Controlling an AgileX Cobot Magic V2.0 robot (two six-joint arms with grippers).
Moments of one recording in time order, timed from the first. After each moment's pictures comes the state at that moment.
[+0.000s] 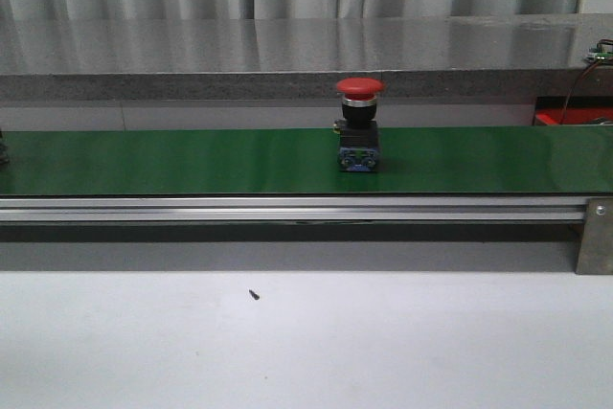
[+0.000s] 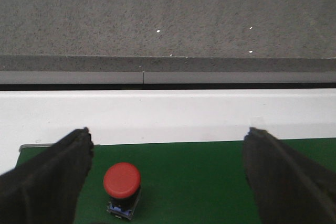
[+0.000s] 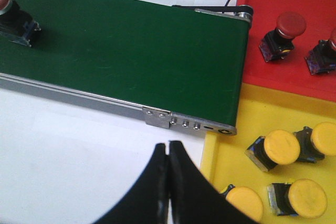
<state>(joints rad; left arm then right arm) 0.01 1.02 -0.95 -0.29 0.43 0.21 -0.12 0.87 -0.87 0.28 0.84 -0.36</state>
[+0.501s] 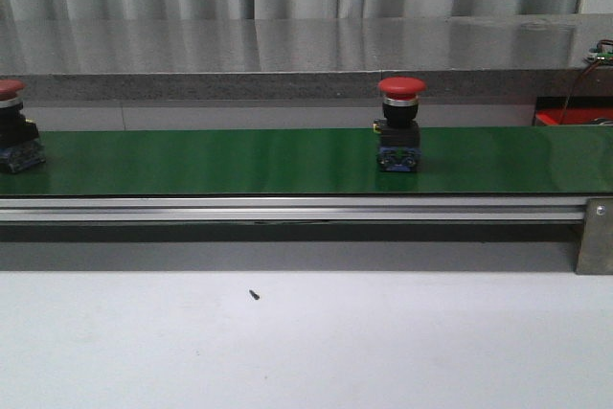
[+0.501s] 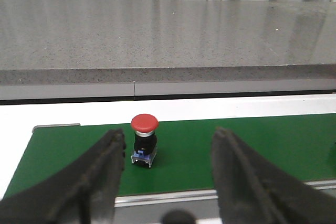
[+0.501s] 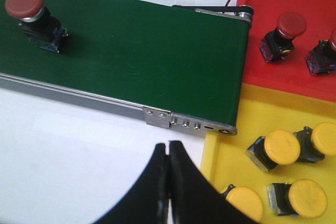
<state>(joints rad) -0.02 0.34 -0.49 -0.29 0.42 0.21 -0.12 0.87 -0.87 0.28 0.84 -0.36</state>
